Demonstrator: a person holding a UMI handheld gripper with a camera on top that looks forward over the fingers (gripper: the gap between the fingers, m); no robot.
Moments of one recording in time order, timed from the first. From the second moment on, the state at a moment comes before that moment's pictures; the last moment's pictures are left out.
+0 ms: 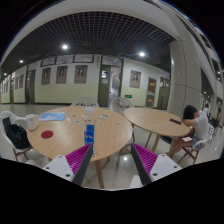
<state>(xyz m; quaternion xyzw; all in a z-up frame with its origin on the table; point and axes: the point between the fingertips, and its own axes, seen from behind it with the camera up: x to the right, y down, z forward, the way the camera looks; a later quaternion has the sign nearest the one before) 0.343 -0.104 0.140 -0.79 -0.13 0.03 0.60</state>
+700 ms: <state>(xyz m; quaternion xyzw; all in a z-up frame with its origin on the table) 0.257 -0.074 0.109 -0.79 -0.18 0.12 0.58</state>
